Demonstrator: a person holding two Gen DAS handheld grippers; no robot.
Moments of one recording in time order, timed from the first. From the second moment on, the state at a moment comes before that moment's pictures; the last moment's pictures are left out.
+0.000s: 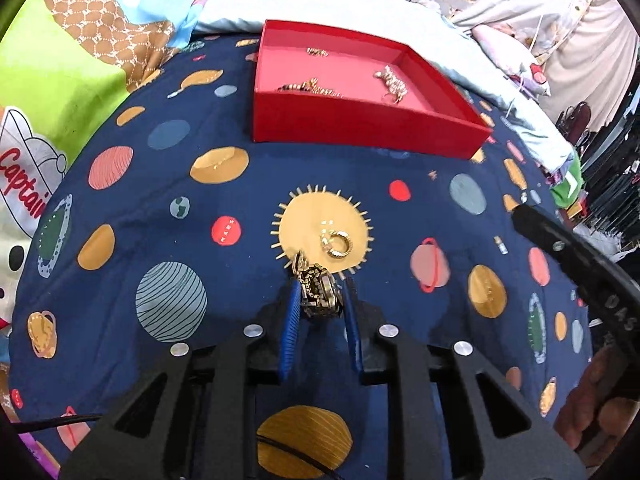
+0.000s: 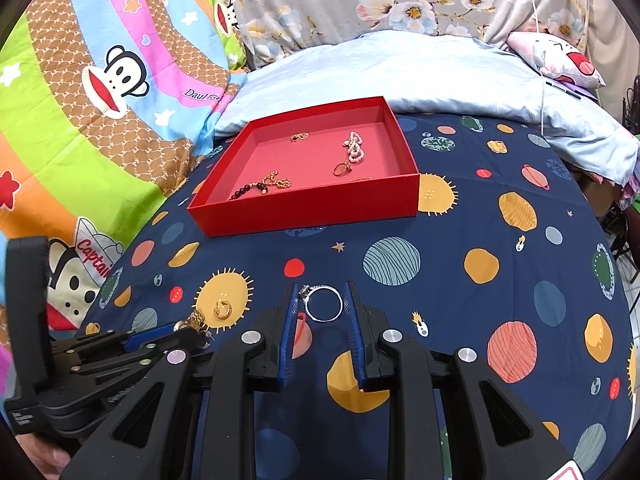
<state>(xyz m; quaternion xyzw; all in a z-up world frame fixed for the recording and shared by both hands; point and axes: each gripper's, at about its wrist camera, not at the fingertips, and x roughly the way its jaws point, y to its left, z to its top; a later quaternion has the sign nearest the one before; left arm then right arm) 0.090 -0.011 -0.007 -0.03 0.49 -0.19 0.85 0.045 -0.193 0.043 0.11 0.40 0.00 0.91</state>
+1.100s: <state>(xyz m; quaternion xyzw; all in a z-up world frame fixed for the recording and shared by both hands) 0.179 -0.031 0.121 -0.04 0.36 -0.22 0.91 0.136 -0.225 0.084 0.12 0.36 0.01 0.92</state>
